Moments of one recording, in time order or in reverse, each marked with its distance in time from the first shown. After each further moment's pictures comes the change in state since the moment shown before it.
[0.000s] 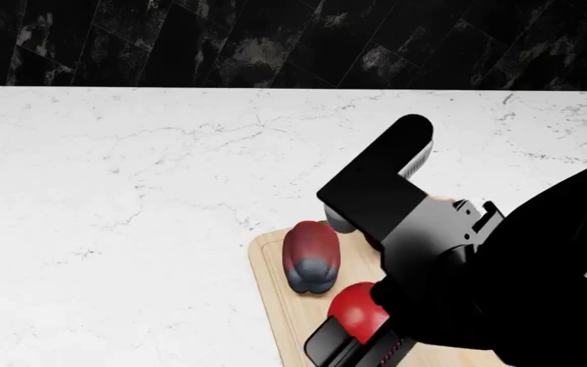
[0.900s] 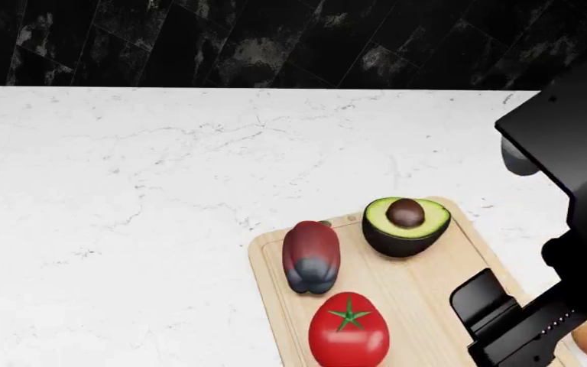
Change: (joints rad) left arm -0.030 0.016 -0.003 -0.012 0.001 -0.007 0.011; right arm 0.271 0.242 0.025 -0.015 0.185 0.231 0.181
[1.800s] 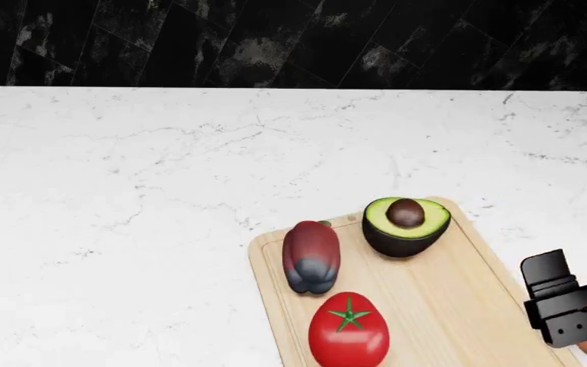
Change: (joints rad) left arm 0.019 0.015 0.010 -0.002 0.030 0.000 0.020; right arm -0.194 0.028 -0.061 0.267 -0.122 -0.169 0.000
